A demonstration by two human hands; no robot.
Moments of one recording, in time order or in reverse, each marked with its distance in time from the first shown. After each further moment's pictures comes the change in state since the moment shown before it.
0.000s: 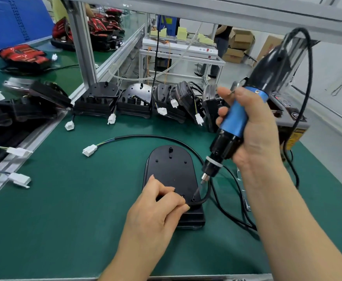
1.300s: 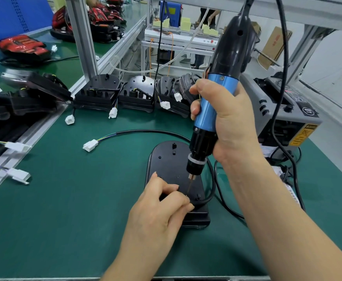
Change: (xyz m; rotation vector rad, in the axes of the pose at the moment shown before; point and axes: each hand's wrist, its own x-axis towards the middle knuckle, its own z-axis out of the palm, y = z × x) left_hand 0.001 0.002 0.001 0.076 0.029 -0.012; right_hand -0.004 0.020 0.037 -0.258 -0.113 -0.032
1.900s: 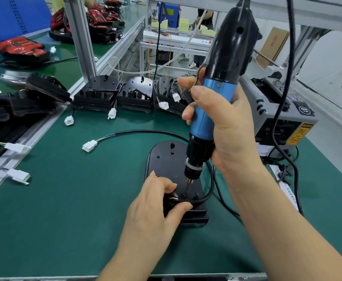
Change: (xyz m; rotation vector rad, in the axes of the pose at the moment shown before) left_hand -0.003 -0.001 0.001 -0.135 -0.043 -0.215; right_hand -0.017 -0.004 0.002 0.030 -0.129 -0.108
